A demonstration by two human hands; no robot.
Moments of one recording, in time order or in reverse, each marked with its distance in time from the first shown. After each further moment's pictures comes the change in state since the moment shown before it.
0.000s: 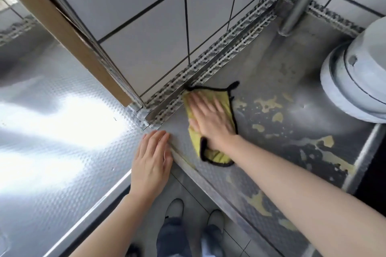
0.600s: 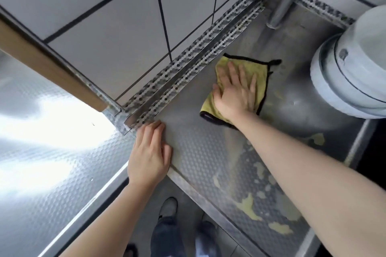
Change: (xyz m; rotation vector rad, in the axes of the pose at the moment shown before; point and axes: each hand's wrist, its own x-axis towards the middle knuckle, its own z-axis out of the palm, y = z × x) left_hand 0.039 0.018 0.023 0.004 -0.037 -0.021; right_hand 0.015 0.090 -0.017 0.074 0.127 0.512
